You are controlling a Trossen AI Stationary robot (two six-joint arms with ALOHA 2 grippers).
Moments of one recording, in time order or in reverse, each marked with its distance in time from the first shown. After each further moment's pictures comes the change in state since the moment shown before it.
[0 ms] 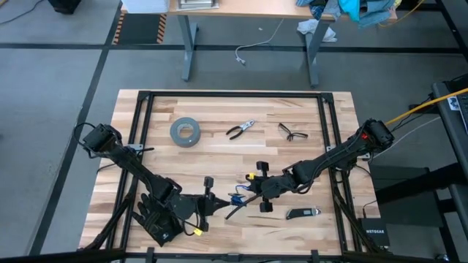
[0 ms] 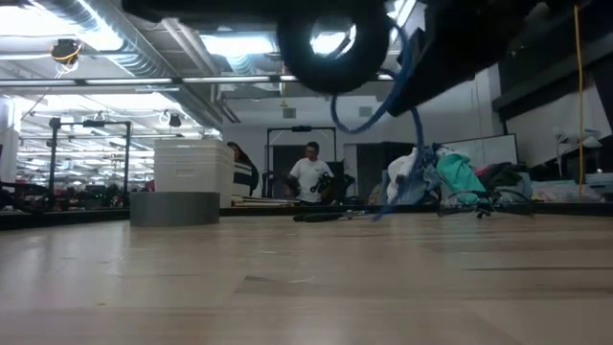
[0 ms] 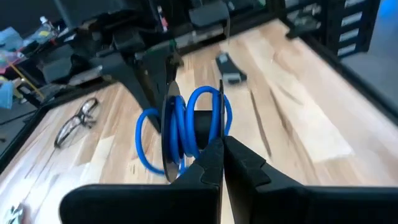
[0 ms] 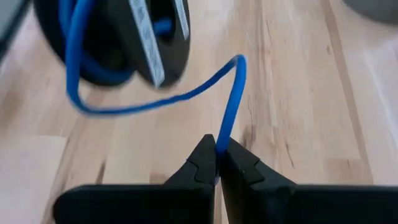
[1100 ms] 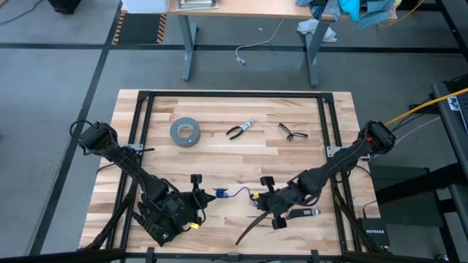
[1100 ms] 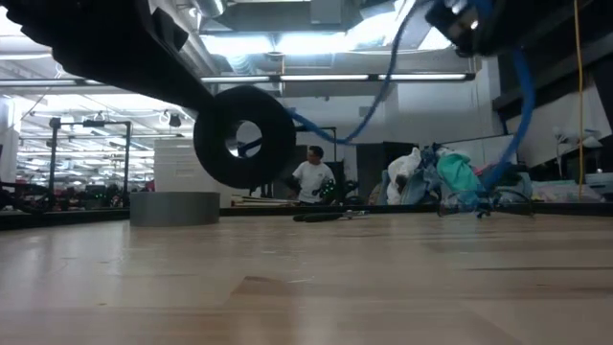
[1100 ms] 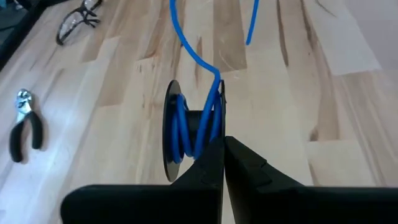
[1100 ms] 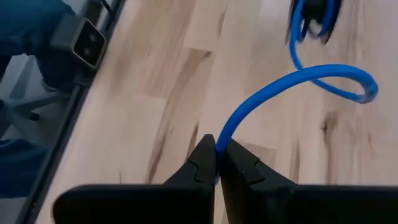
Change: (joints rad) left arm -0.036 -0.047 0.000 -0.433 -0.050 -0.390; right arm 0.134 0.000 0.139 -0.208 -0.131 0.046
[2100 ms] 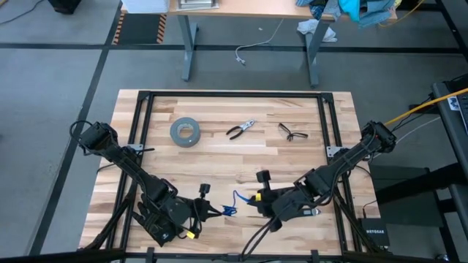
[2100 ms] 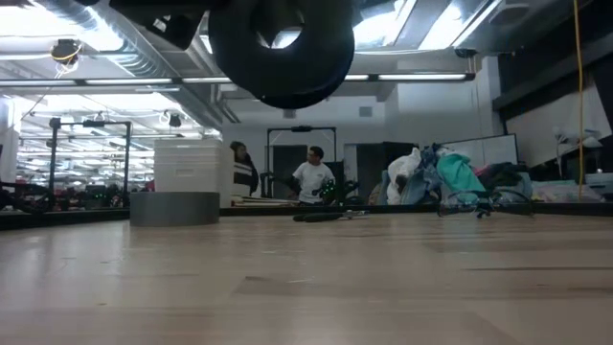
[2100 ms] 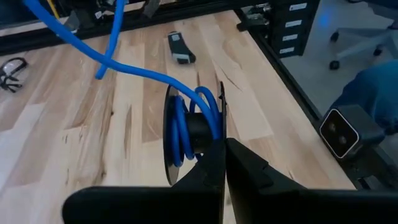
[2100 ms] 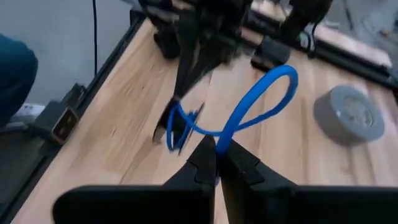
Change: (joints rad) left arm 0.000 0.005 0.000 0.307 0.213 0.149; right arm 0.043 0.000 0.284 -0.096 0.266 -0.257
